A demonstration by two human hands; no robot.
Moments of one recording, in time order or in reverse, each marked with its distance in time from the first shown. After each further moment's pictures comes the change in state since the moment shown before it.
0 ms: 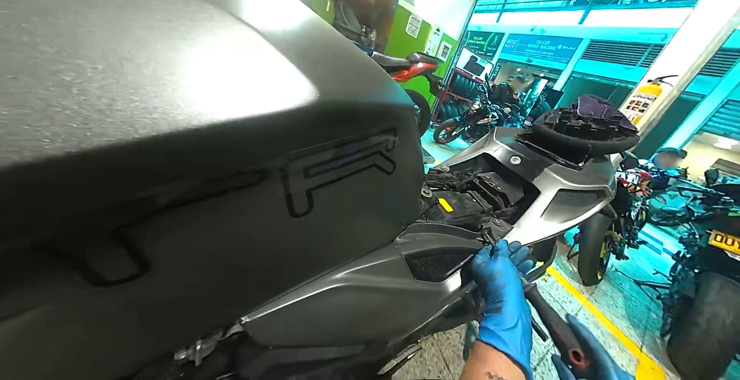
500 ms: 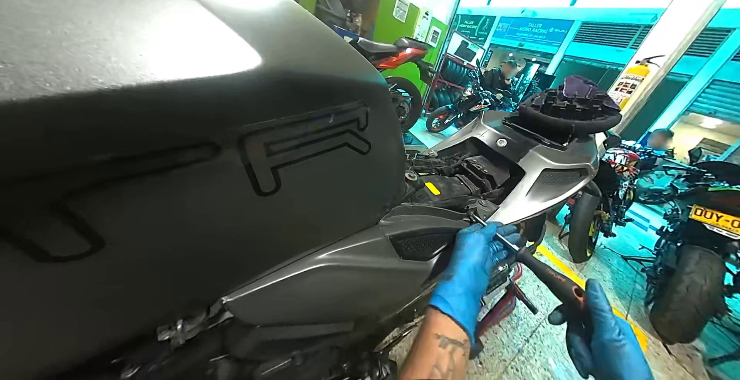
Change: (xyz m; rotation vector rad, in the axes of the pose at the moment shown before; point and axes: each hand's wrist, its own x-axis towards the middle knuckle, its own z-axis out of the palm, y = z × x) left_hand 0.009 0.024 -0.024 0.233 -0.329 -0.152; right_hand 0.029 -0.016 -0.019 0.515 0.040 0.514
